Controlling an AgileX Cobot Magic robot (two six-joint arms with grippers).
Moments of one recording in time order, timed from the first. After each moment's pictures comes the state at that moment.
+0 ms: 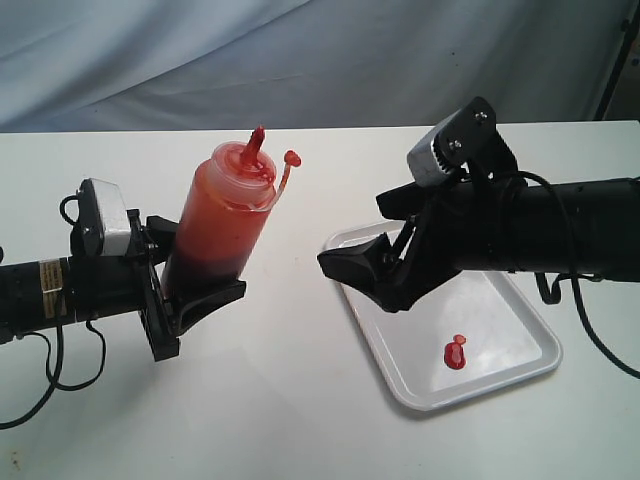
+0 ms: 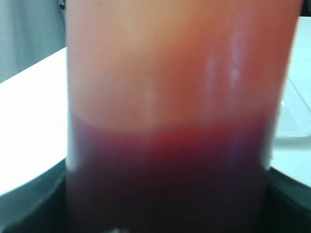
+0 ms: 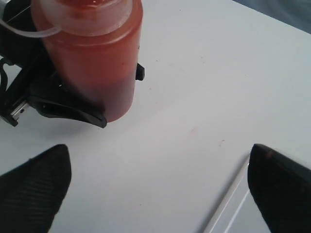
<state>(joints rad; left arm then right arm) -0.05 1.95 -0.63 1.15 -1.16 -0.27 0.38 1.52 -0.73 1.74 0.58 -2.01</state>
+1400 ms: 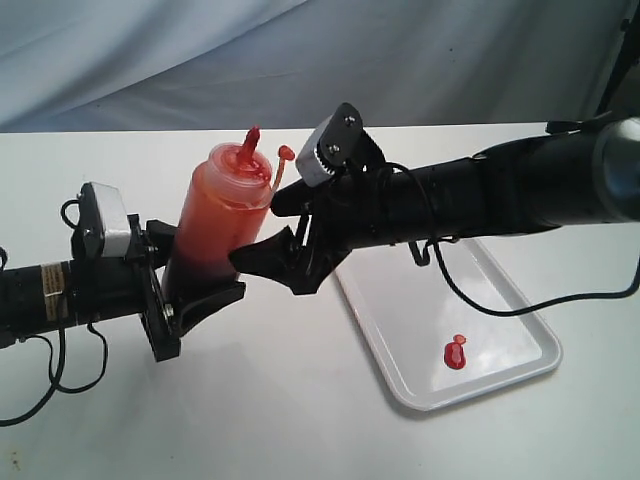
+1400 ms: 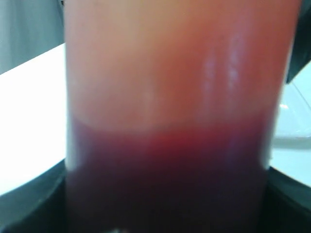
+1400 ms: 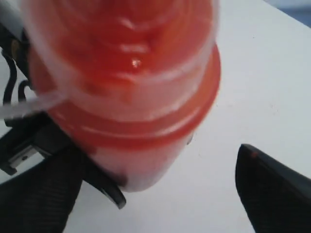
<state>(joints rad) -0.05 1.98 -0.63 1.14 -1.17 -0.28 0.47 1.89 -1.07 1.73 0.75 -2.13</state>
